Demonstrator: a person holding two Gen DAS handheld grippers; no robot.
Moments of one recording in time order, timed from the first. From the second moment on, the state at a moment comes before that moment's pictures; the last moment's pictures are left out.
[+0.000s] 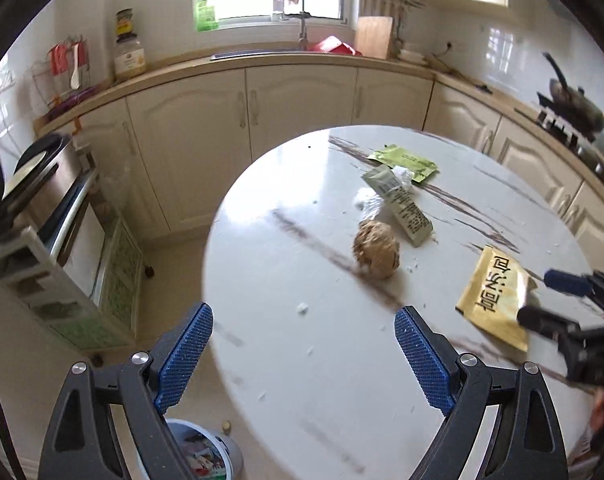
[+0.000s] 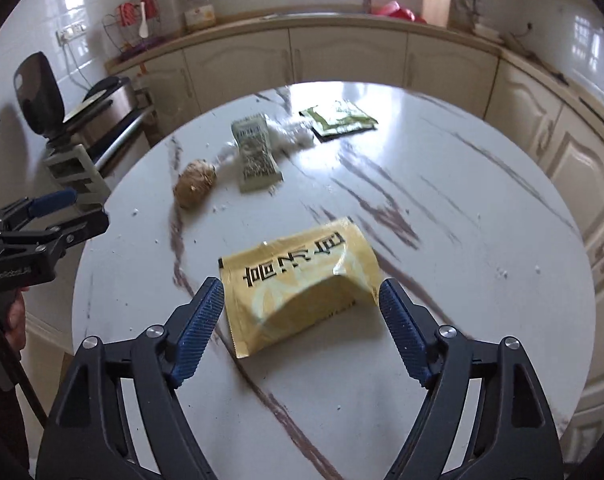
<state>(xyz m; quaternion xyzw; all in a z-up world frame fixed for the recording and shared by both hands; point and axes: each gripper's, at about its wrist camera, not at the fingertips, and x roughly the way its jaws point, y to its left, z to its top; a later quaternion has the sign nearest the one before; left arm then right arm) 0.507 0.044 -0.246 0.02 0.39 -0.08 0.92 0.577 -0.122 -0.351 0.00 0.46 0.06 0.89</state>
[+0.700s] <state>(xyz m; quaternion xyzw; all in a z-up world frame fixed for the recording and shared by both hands) 0.614 -0.009 -0.295 0.03 0.42 -0.08 0.90 0.615 -0.153 -0.370 0.03 0.47 0.07 0.88</state>
